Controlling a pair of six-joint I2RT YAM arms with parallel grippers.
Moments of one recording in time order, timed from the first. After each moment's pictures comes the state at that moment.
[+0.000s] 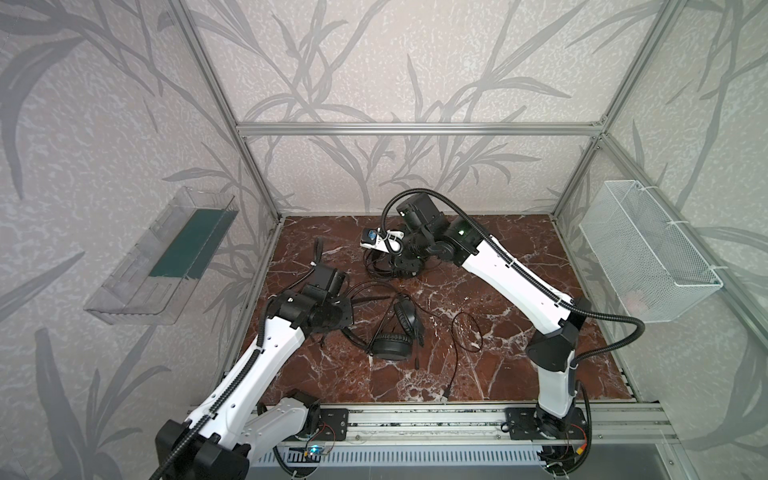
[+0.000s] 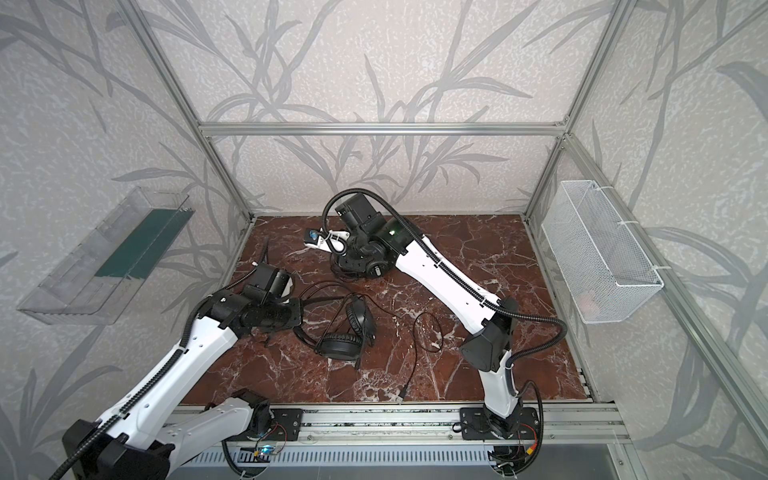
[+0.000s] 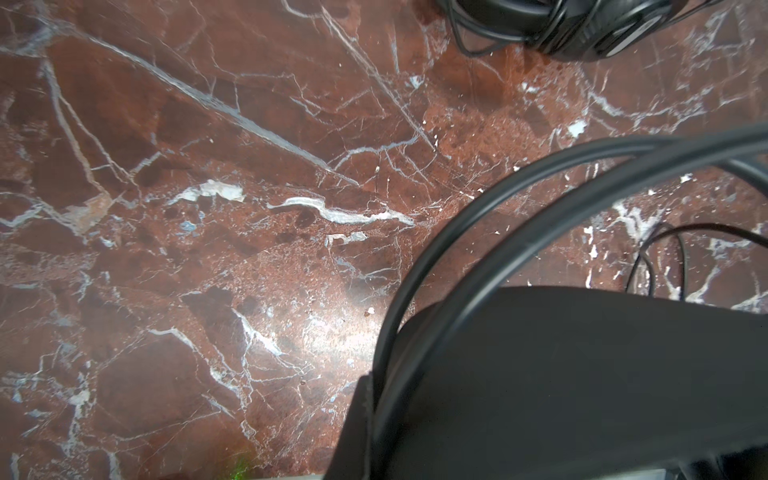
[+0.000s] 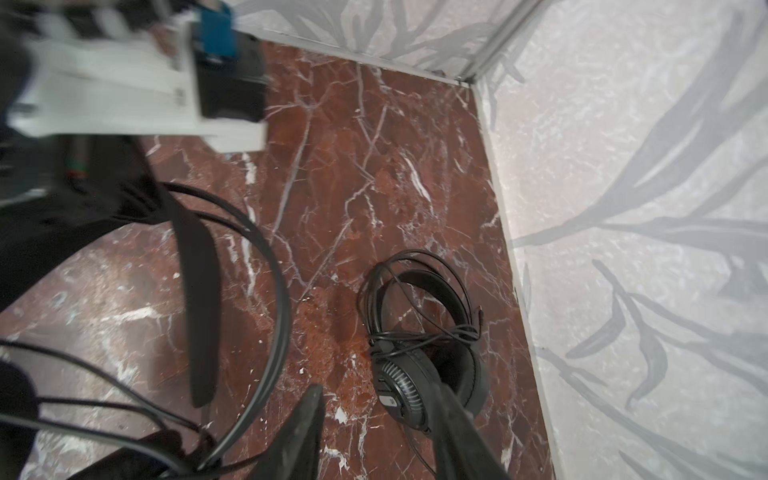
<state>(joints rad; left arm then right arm) -0.36 1.04 1.00 -1.08 0.01 -0.55 0.84 1.95 2.20 -0.98 -0.11 -0.63</state>
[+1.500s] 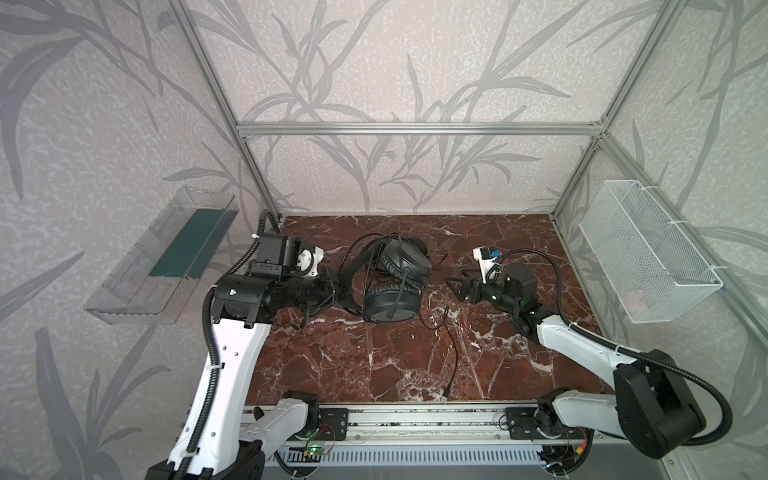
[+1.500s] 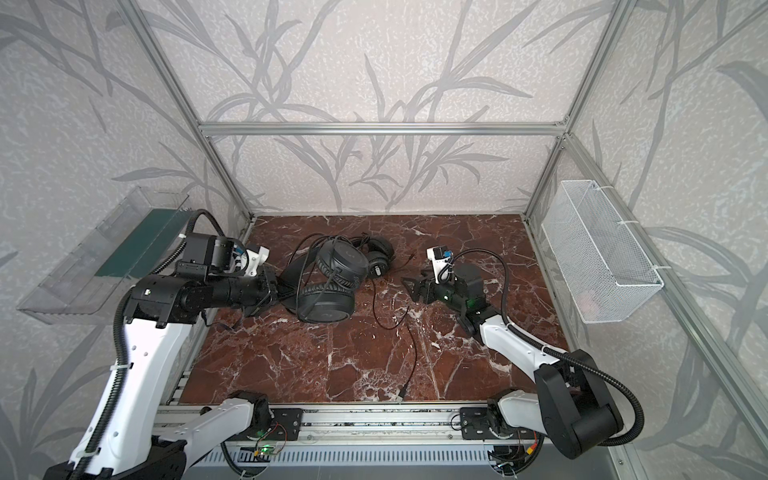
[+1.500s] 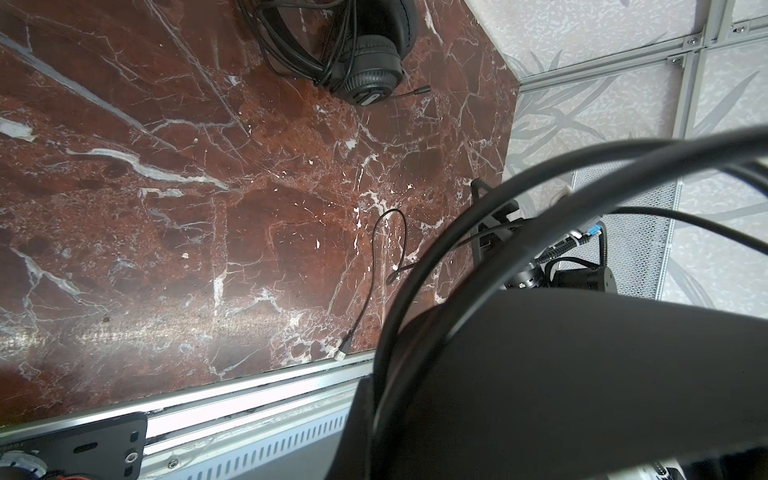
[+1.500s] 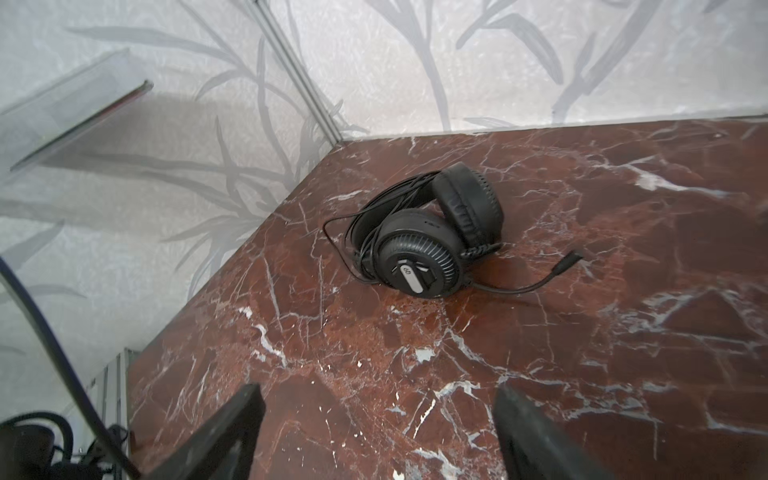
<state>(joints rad) -0.13 1.07 1.47 -1.33 0.55 -0.70 0.42 1.29 0.60 0.39 -0.48 0.32</state>
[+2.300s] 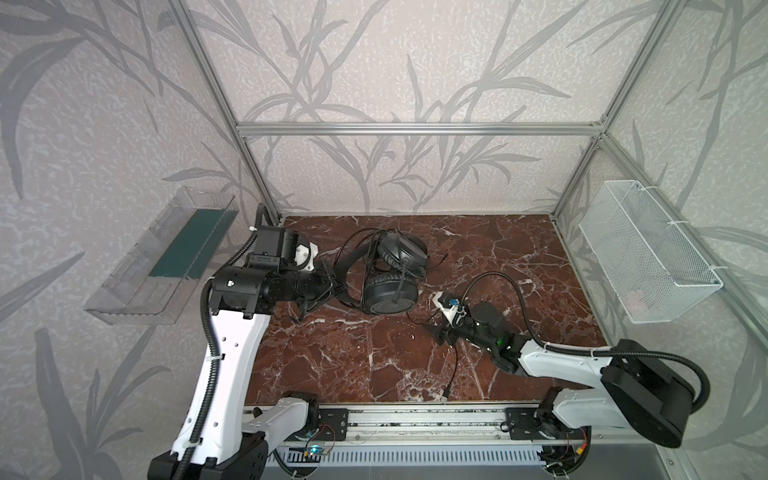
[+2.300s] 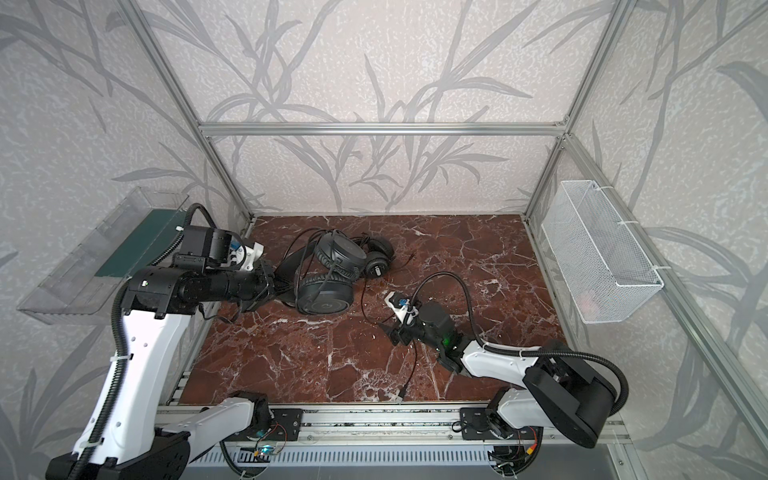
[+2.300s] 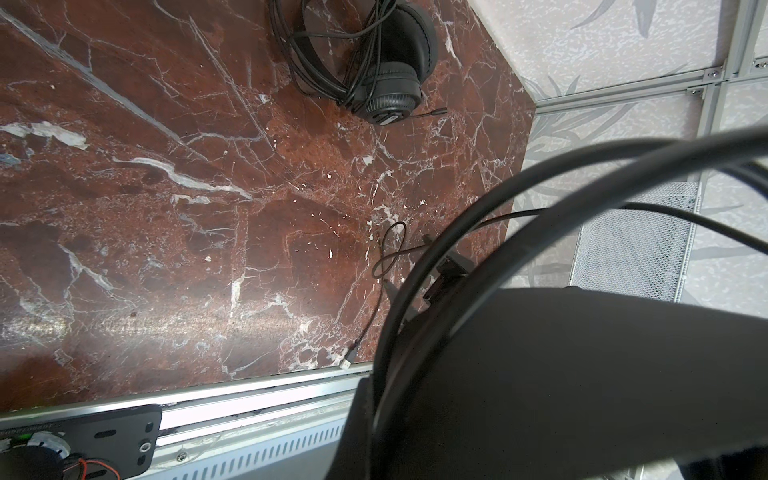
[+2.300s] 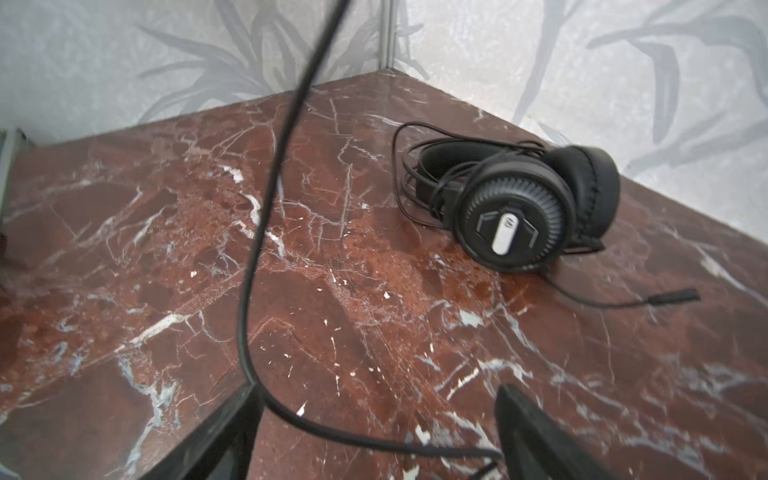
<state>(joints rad) -0.11 1.11 1.54 -1.38 0.50 -0.71 0.83 1.36 0.43 0.58 -0.06 -0.13</state>
